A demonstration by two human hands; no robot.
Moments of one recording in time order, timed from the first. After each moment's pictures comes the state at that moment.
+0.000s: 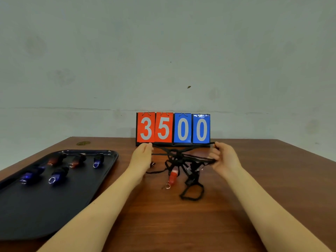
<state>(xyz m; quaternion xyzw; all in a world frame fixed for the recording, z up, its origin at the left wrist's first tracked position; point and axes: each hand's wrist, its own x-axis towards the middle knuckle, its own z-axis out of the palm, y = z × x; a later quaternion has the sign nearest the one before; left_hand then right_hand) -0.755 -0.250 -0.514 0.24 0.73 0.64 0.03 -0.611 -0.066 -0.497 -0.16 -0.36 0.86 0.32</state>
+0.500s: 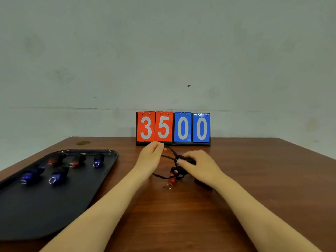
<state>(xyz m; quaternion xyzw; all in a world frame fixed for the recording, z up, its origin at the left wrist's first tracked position) -0.734 -0.247 -0.509 0.34 0.72 0.61 0.02 -0.623 -0.109 -0.515 -0.12 -0.94 0.21 0.25</state>
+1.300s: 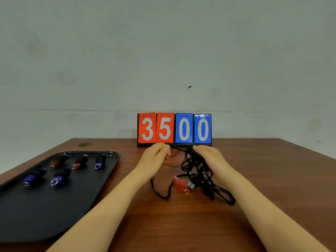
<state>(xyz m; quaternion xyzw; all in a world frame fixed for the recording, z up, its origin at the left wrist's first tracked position) -0.724 -0.262 -0.500 0.44 0.73 0.53 -0.02 -0.611 -0.105 -0.496 -0.18 -0.75 0.57 0.27</state>
